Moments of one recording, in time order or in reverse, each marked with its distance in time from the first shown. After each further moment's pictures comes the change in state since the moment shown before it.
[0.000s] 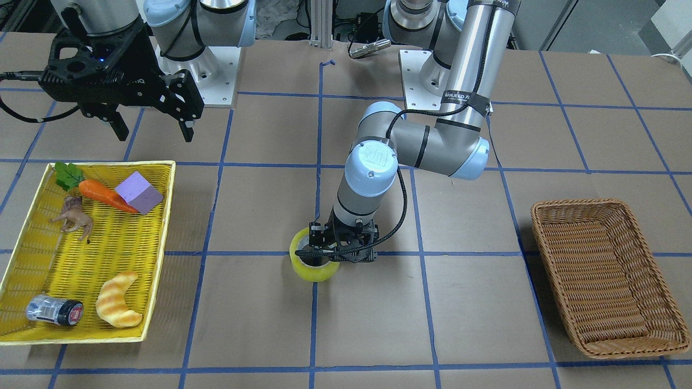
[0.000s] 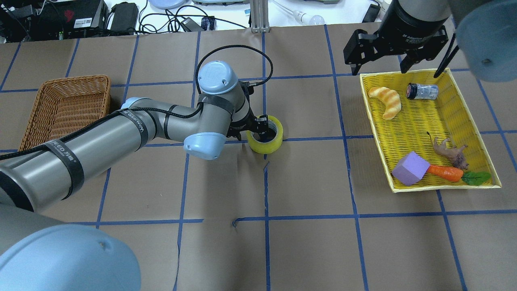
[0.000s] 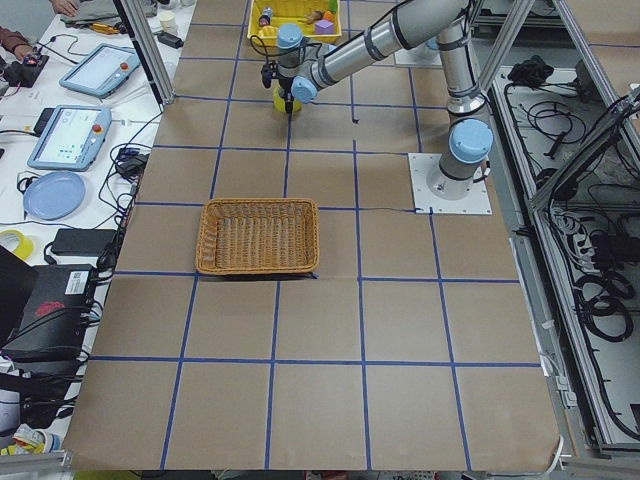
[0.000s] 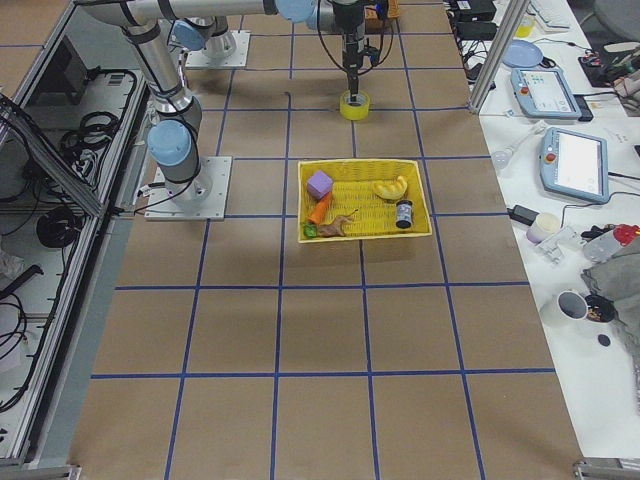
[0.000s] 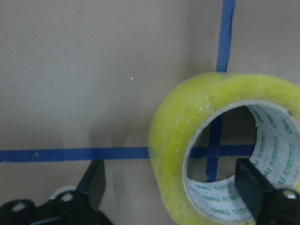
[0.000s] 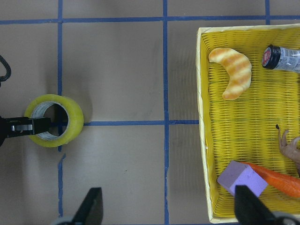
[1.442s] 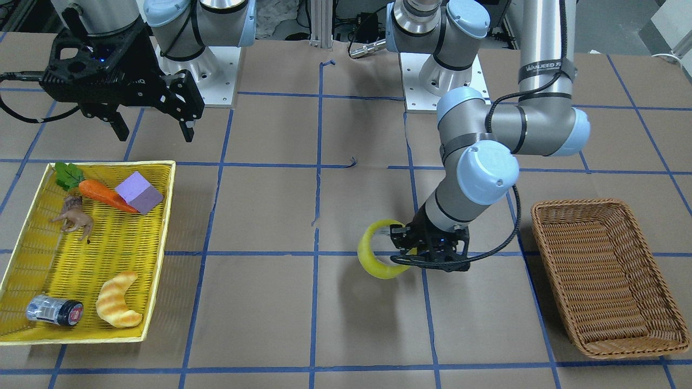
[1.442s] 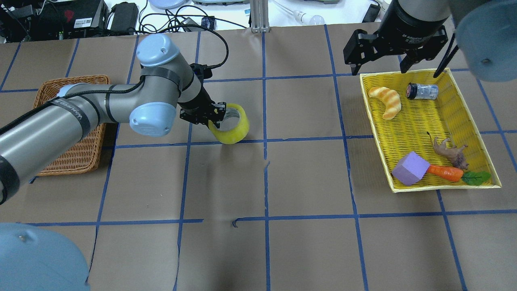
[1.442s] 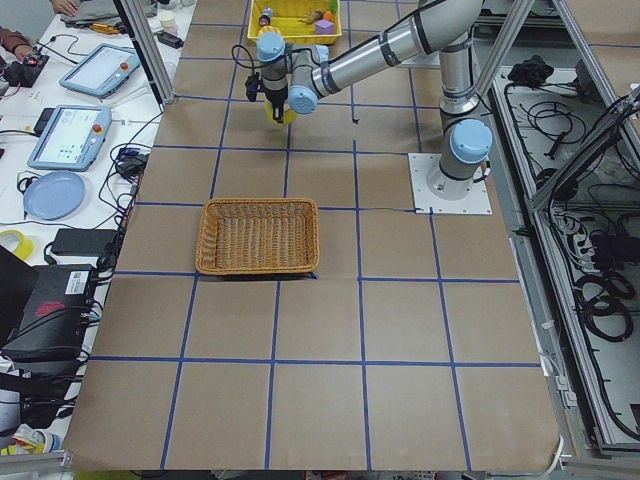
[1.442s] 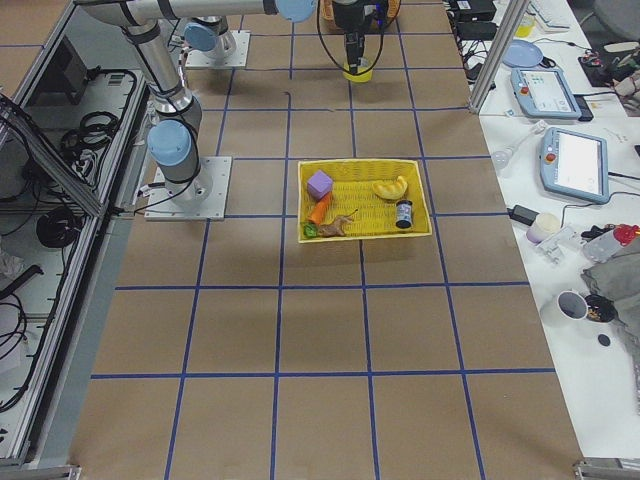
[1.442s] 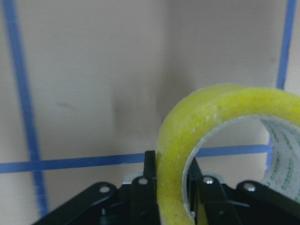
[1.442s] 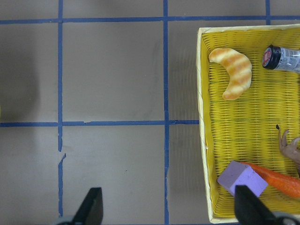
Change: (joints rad) left arm 0.284 0.150 0.044 -0.310 -0.012 0.358; right arm 0.000 0.000 0.000 0.000 0.000 -0.001
